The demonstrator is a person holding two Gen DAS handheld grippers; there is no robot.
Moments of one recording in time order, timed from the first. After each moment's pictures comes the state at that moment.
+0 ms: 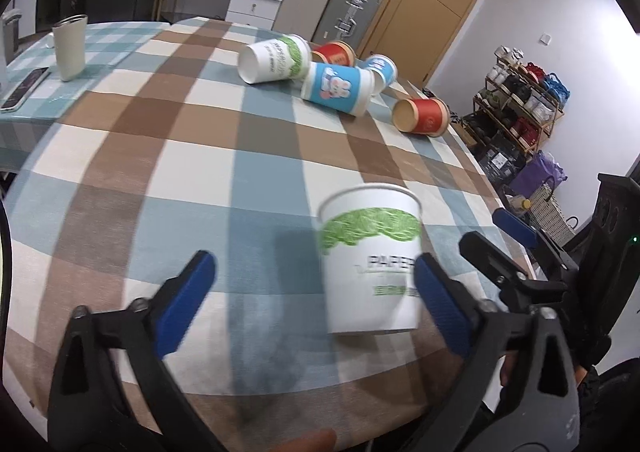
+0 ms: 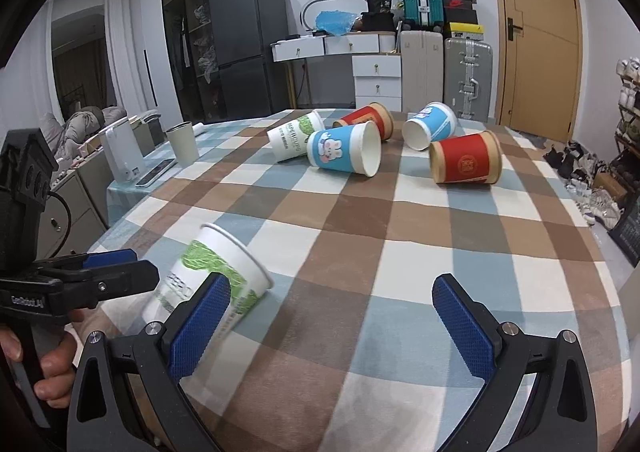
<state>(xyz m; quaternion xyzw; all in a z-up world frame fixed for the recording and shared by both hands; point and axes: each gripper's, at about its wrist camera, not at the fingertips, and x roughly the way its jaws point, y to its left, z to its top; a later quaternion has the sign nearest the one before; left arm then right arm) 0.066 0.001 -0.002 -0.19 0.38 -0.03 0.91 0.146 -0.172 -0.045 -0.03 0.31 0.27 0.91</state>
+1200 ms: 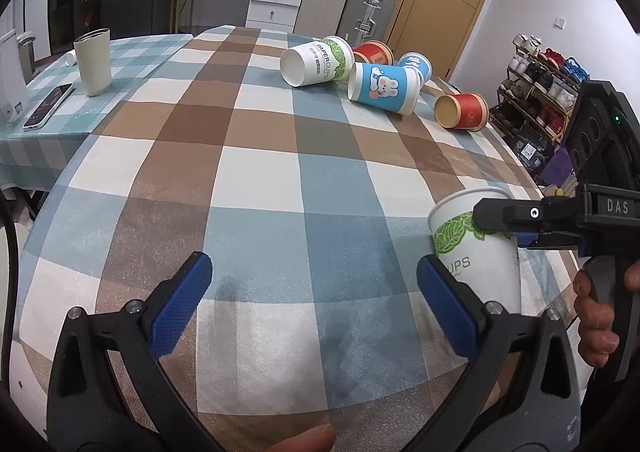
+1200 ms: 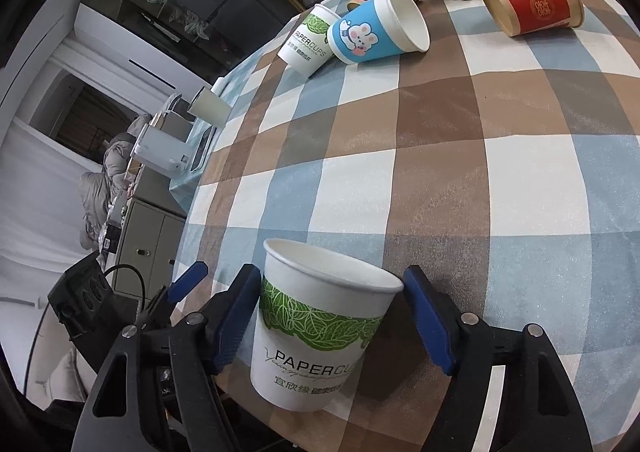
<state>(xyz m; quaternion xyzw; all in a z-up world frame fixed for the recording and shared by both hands) 0.064 0.030 -0.020 -0.14 0.38 0.01 0.91 0.209 -0.140 -0.065 0.14 0.55 0.34 0.75</state>
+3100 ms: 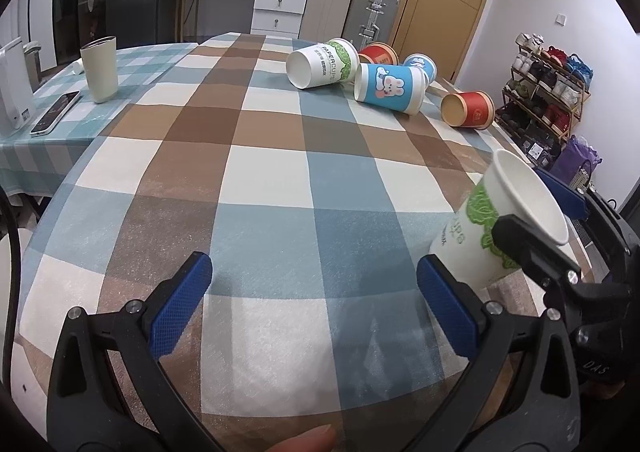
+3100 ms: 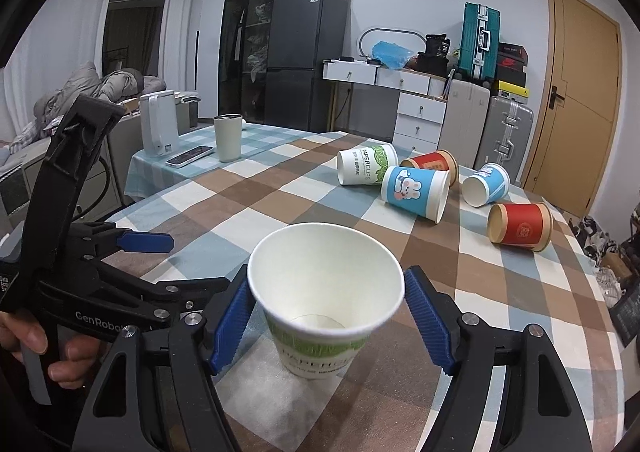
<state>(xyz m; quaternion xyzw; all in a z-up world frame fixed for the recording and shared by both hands) 0.059 0.028 -0.028 -0.12 0.37 0.03 0.92 0.102 -0.102 -0.043 -0.12 0.23 0.32 0.91</state>
